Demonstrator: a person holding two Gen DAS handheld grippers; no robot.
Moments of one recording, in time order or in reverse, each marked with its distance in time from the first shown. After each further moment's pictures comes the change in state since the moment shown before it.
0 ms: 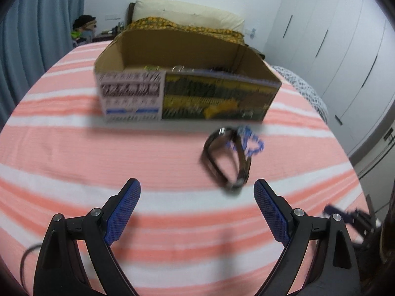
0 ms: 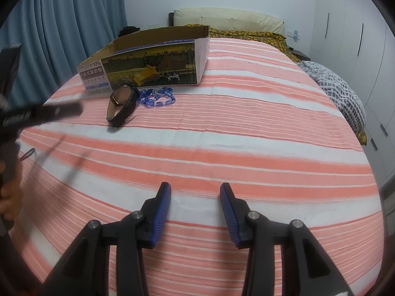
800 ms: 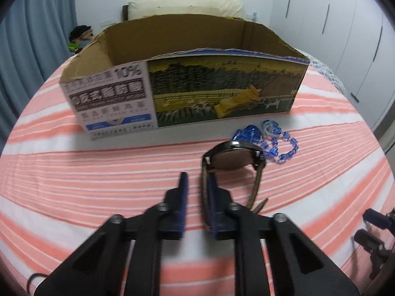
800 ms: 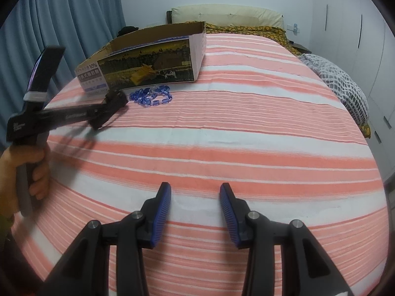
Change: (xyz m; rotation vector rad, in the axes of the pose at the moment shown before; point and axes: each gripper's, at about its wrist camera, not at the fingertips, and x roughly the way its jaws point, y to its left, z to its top) left arm 0.051 -0.003 0.007 0.106 0.046 0.112; right arm 0.005 -0.009 0.002 0.035 0.024 0.036
